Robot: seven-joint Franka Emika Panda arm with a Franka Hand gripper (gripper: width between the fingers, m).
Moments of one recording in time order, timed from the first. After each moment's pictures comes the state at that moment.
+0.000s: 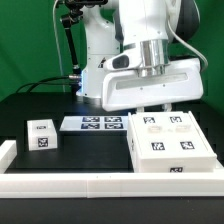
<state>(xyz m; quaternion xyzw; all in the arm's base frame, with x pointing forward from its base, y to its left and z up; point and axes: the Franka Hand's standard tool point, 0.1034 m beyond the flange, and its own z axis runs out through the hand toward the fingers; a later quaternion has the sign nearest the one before) 0.493 0.078 0.054 -0.99 -0.04 -0.10 0.05</state>
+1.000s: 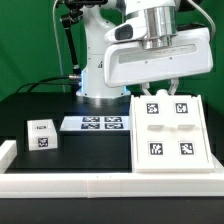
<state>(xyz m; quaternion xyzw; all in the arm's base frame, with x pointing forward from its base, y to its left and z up) 0.523 0.081 0.106 -0.99 -0.04 -0.07 0.06</state>
